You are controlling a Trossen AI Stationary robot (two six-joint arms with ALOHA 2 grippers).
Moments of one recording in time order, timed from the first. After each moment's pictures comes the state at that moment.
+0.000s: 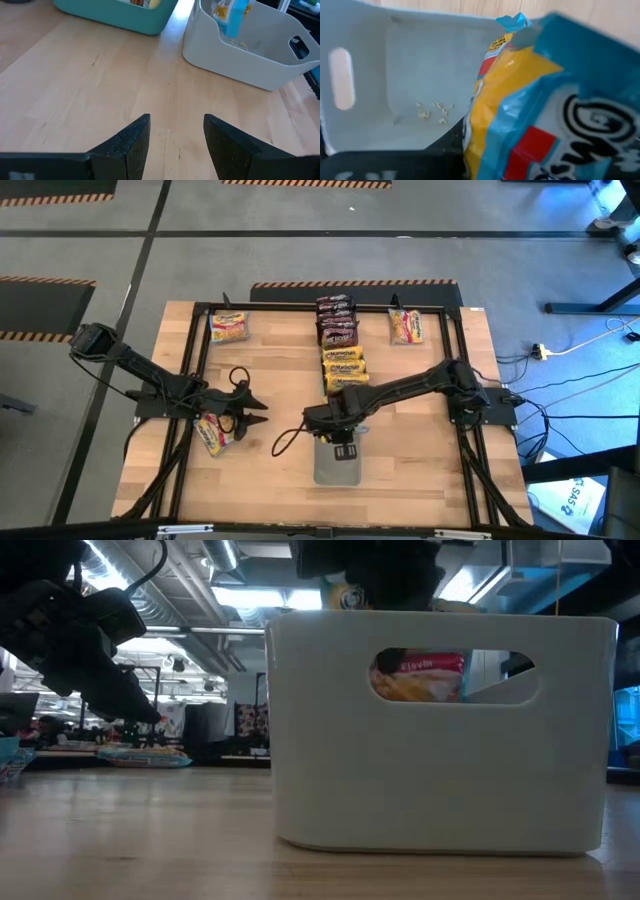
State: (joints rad) left arm -0.36 0.93 0.12 0.30 -0.30 -0.52; right arm 0.23 2.11 1.88 -1.18 -0.10 0.11
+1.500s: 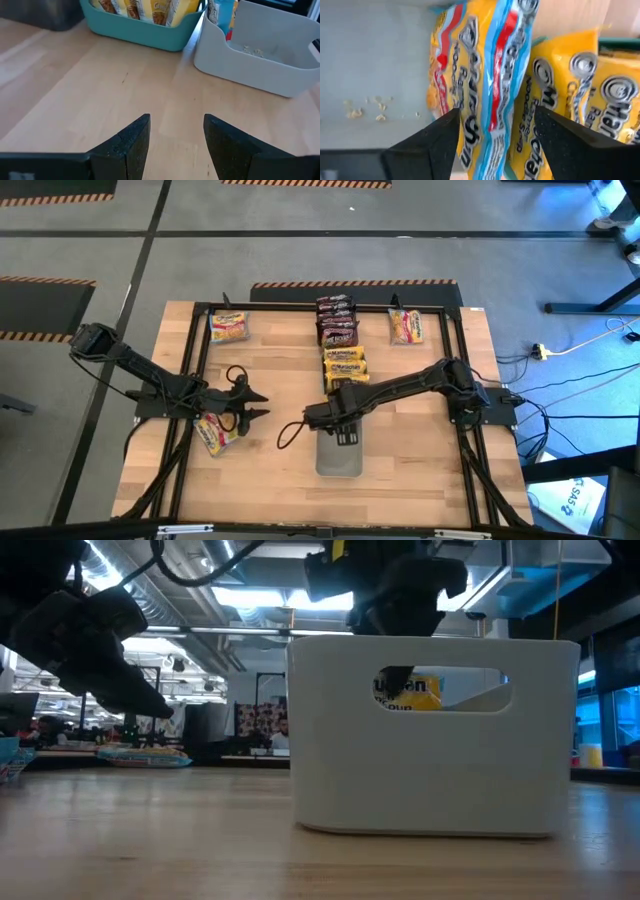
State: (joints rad) left arm -0.36 0.93 0.12 0.31 -0.44 -0.46; right arm 0.22 2.13 1.88 -1.29 0.20 0.11
